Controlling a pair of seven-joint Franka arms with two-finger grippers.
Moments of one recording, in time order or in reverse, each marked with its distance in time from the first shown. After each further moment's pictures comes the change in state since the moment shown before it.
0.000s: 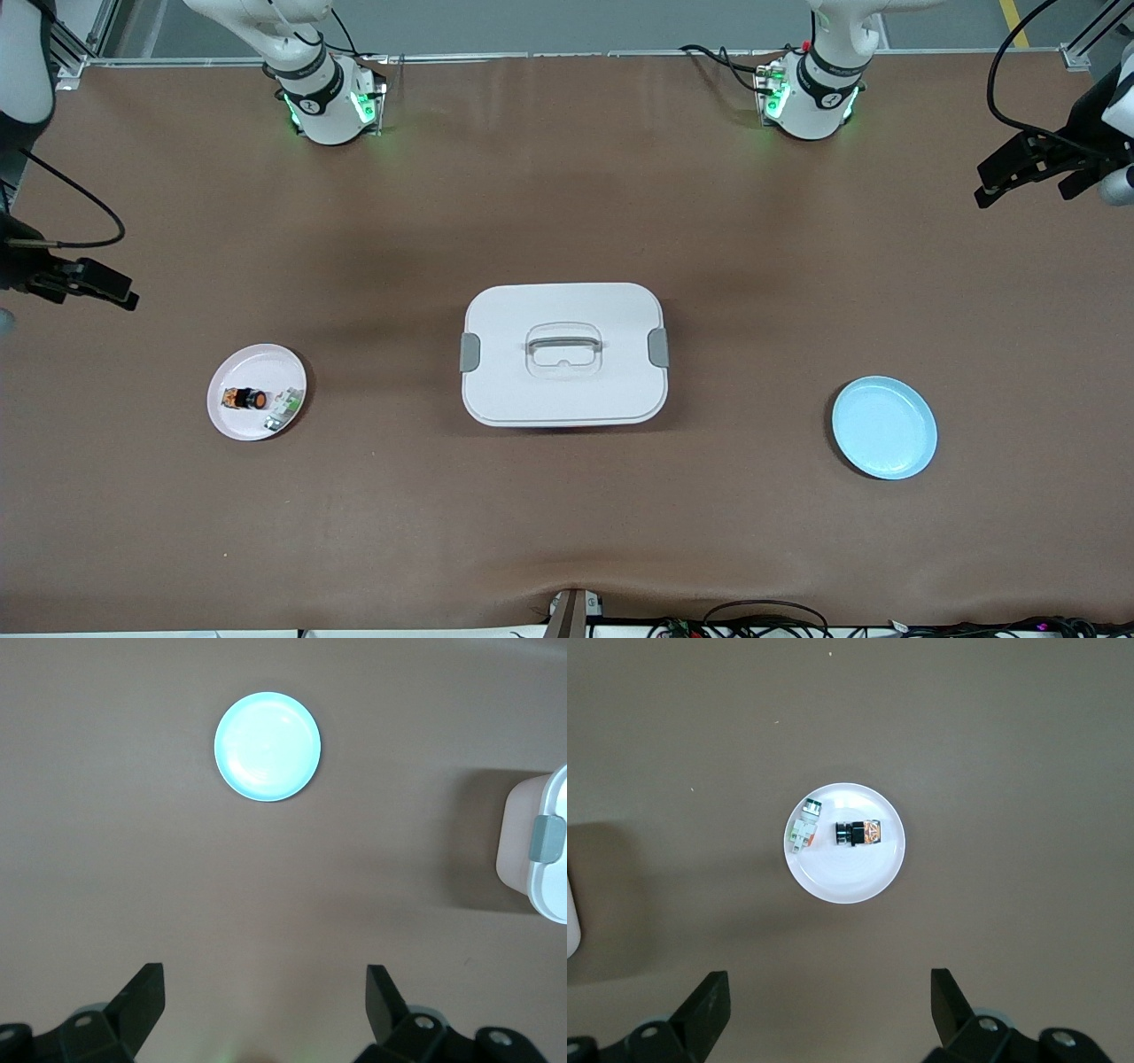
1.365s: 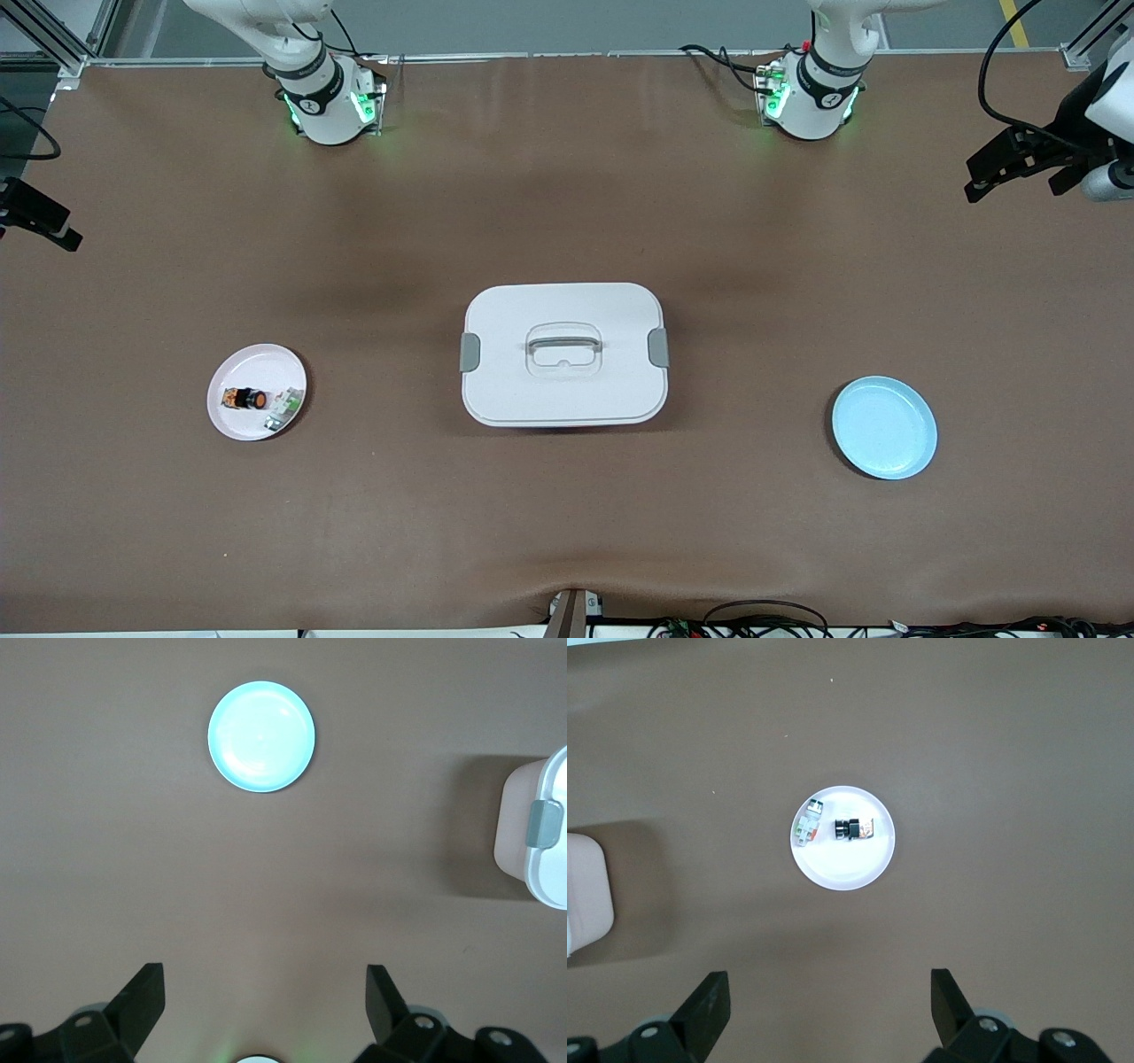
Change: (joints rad) left arm -0.004 -0.002 -0.016 0.003 0.000 -0.027 0.000; right arm 0.010 -0.130 -0.037 0.004 0.013 -0.063 -0.063
